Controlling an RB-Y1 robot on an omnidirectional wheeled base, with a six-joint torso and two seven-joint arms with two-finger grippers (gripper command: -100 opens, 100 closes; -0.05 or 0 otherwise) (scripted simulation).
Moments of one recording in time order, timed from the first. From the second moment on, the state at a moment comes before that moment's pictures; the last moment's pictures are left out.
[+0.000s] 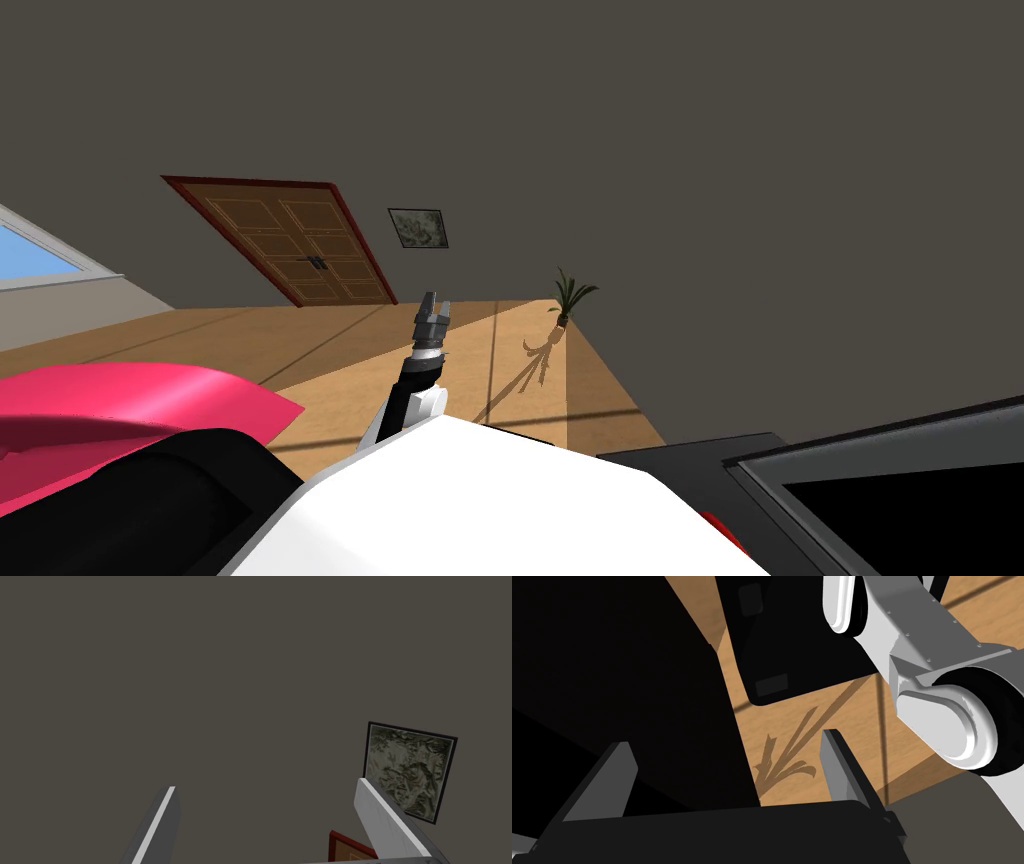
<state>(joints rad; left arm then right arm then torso) 0.51 -0.02 0.01 -2.27 0.06 -0.50 -0.12 0.85 -0.58 0.47 -0.79 0.27 -0.54 0.69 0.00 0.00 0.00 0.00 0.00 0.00</state>
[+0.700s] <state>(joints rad) 0.51 -0.02 0.01 -2.27 0.06 -0.50 -0.12 0.82 -0.62 0.50 -0.62 0.29 -0.52 0.74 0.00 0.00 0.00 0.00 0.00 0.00</state>
